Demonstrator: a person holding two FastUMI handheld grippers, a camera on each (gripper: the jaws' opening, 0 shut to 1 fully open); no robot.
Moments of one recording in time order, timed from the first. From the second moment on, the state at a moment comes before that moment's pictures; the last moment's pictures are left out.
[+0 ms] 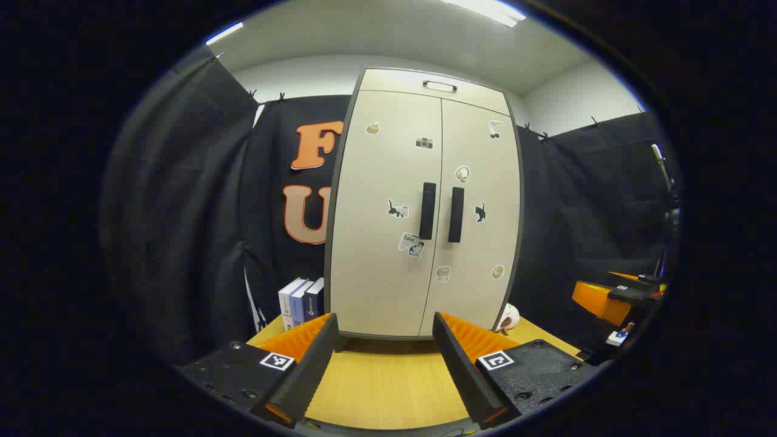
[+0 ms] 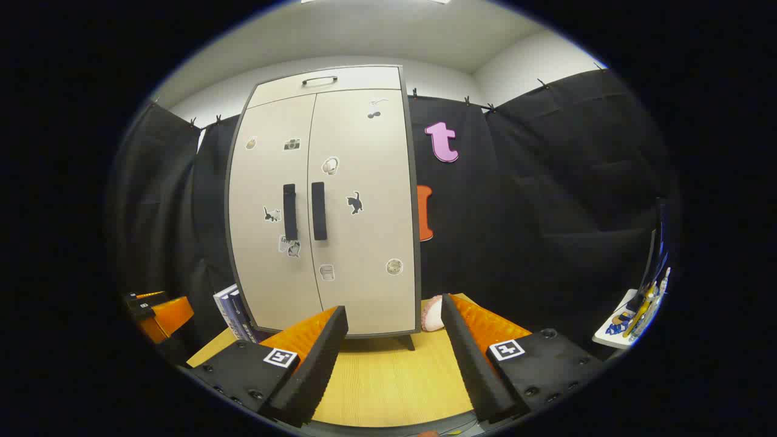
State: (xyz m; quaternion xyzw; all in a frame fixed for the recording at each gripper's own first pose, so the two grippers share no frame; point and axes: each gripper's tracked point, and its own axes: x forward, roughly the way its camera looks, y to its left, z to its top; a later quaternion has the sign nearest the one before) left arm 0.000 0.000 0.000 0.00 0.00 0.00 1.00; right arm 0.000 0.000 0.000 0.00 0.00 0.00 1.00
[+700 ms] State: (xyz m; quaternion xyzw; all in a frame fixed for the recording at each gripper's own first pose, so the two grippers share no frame) left arm -0.001 0.003 0.000 0.00 0.01 -0.01 1.00; right arm -0.010 0.021 -0.007 -0.01 0.02 0.01 1.00
